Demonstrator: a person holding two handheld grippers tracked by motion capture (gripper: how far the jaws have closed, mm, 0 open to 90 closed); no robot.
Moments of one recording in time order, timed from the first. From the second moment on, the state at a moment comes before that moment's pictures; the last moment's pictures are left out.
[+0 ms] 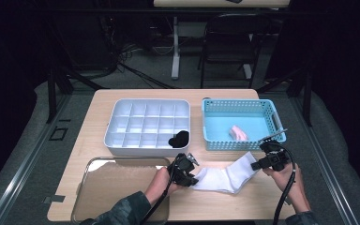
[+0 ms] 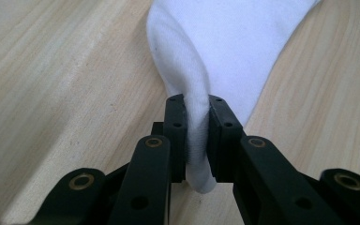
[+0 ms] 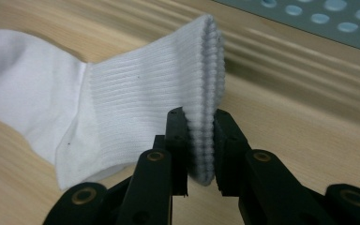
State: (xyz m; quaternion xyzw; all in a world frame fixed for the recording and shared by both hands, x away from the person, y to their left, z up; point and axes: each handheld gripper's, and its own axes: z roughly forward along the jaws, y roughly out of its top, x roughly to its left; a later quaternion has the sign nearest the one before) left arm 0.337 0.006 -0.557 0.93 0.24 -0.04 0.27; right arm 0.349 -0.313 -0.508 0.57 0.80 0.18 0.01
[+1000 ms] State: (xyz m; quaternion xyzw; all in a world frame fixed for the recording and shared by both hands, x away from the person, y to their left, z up) left arm 0.342 0.004 -0.559 0.92 0.26 -0.04 0.29; right arm 0.334 -0.294 -0.480 0.52 0.80 0.29 -0.03
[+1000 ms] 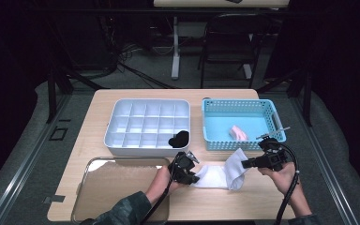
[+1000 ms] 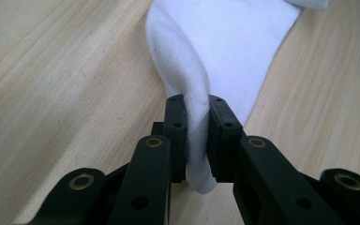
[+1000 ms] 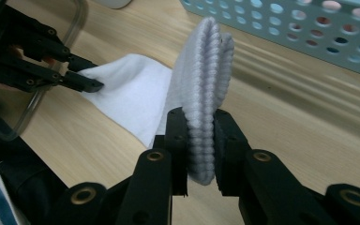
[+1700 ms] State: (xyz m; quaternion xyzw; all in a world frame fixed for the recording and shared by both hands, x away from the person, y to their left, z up) left arm 0.344 0.001 -0.561 0.92 0.26 -0.04 0.29; right arm 0.335 -0.260 -0.490 0.49 0.81 0.31 -0.05
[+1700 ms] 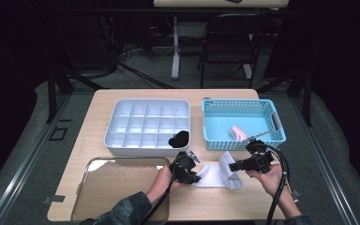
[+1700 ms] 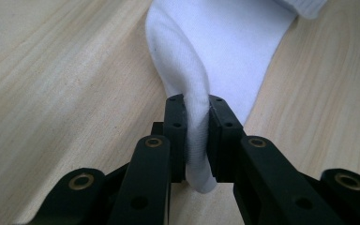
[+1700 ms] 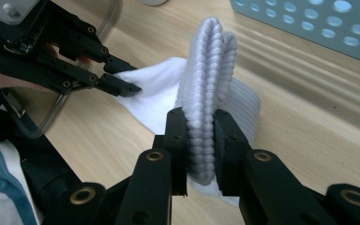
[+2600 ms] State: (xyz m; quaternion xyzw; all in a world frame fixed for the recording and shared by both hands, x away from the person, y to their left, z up) left arm 0.345 -0.001 -0.561 0.92 0.26 -0.05 0.30; right arm 0.336 -0.209 -0.512 0.46 0.85 0.26 -0.03
